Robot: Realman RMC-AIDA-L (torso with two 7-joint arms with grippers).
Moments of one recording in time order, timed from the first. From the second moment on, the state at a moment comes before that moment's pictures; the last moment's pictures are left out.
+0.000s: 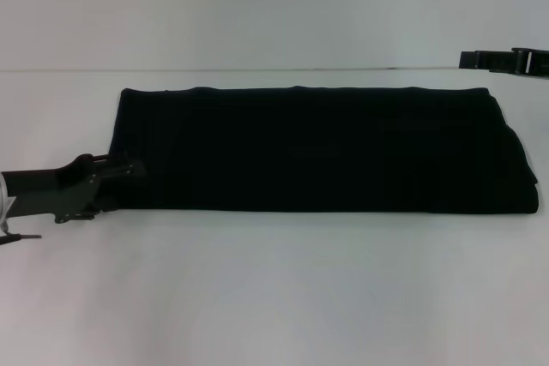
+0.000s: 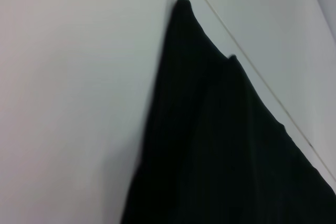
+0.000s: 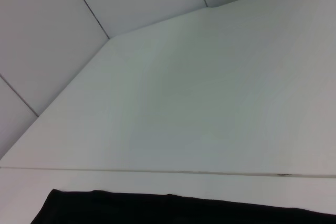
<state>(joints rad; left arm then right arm) -0.59 -1.94 0.62 0.50 2.18 1.20 -2.58 0.76 1.92 -0.55 -0.61 -2.20 -1.16 2.08</state>
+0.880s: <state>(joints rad) -0.60 -1.93 0.62 0.50 2.27 1.18 -2.61 0.76 1.92 -0.55 -0.61 -2.20 -1.17 2.08</state>
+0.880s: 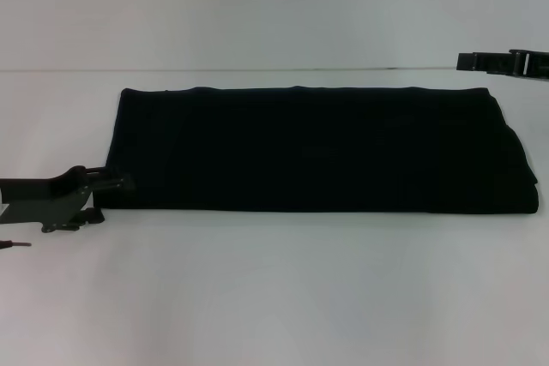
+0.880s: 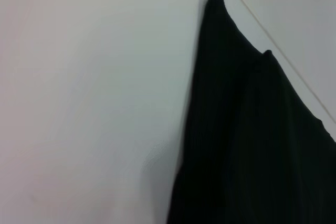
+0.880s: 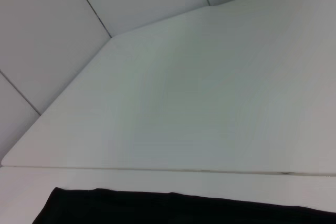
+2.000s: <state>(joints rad) -0.62 -1.93 0.62 0.53 2.28 1.14 -2.61 0.77 1.92 -0.55 -0.62 -2.20 -1.17 2.08</state>
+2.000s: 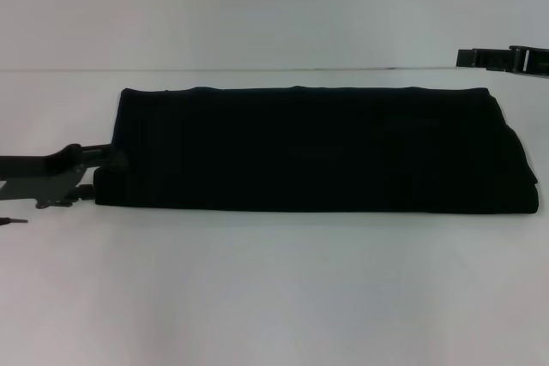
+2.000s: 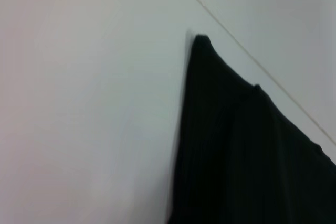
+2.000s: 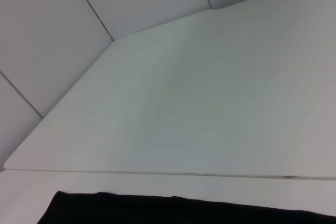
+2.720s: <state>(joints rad) -0.58 -1.93 0.50 0.62 2.27 1.38 -2.62 0.77 1.92 -0.54 -0.62 -2.20 -1.16 2.09</state>
